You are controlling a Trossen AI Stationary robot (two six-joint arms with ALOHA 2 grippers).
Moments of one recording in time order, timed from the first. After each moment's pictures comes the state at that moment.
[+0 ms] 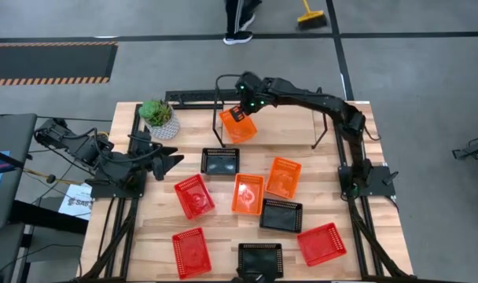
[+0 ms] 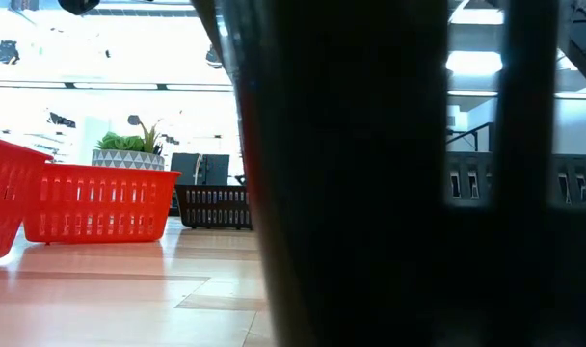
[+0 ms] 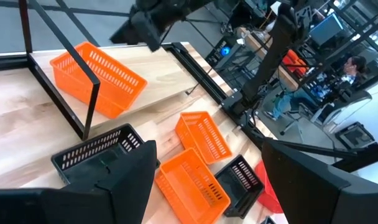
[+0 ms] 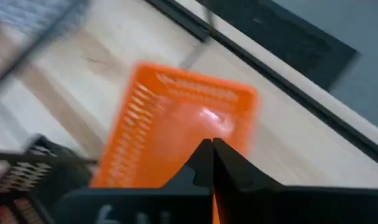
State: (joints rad) left arm -0.49 0.77 0.97 -0.70 -0.81 -1.06; right arm -0.48 2.06 1.90 -0.79 0.03 0.39
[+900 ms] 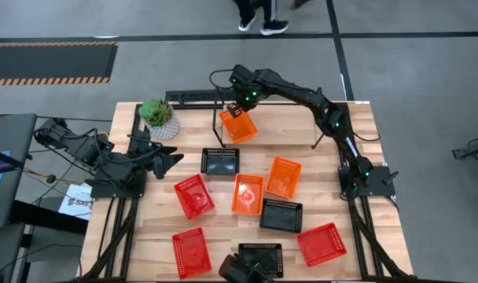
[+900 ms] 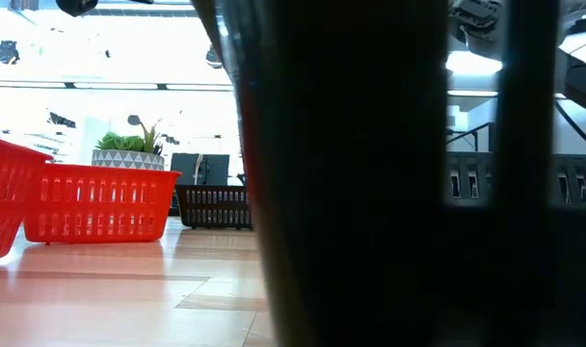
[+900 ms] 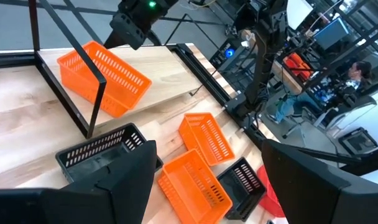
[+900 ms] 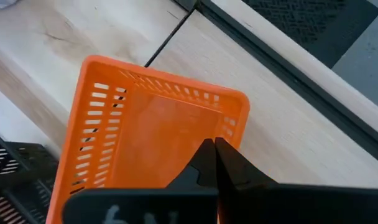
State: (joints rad) left arm -0.49 0.77 0.97 -0.72 -0.83 -1.10; right arm -0.55 2.32 2.27 -1.11 -0.04 0.35
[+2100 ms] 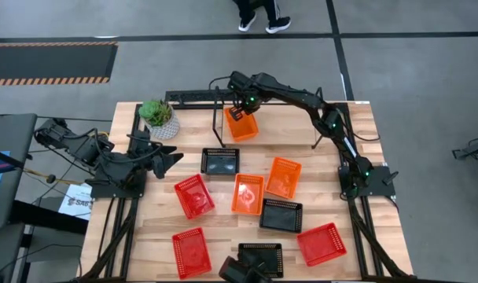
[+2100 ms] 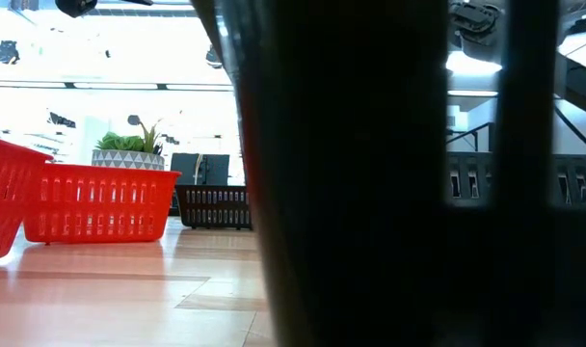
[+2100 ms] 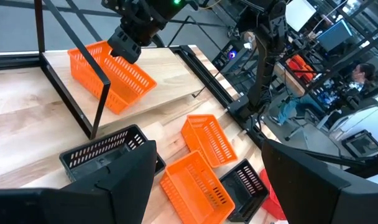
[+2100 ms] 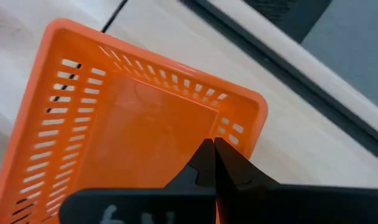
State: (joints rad) left arm -0.49 0.77 0.97 -0.73 -0.84 -1.10; right arm -0.54 2.35 2.26 -1.15 0.10 0.40
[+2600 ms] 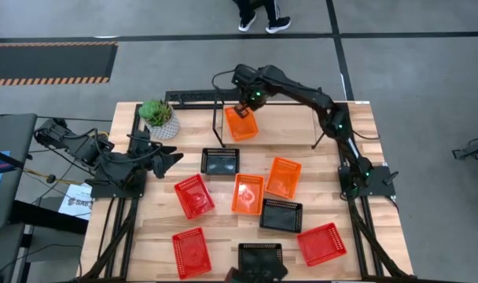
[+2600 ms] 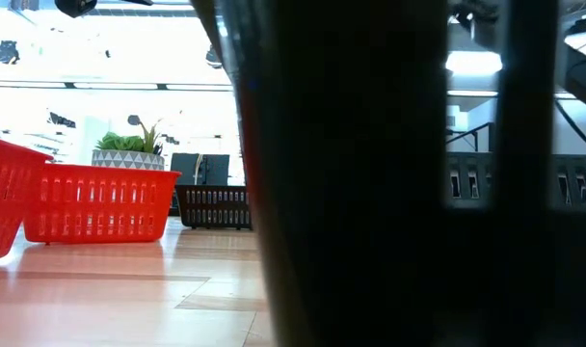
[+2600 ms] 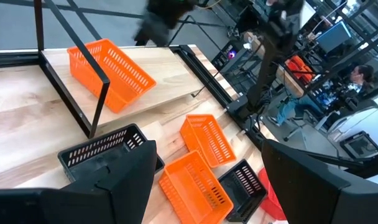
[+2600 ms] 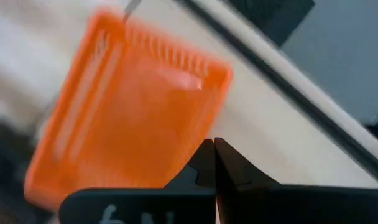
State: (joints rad) left arm -0.49 0.77 0.97 -0.73 -0.83 -1.11; right arm -0.51 2.25 2.33 -1.39 0.11 0.34
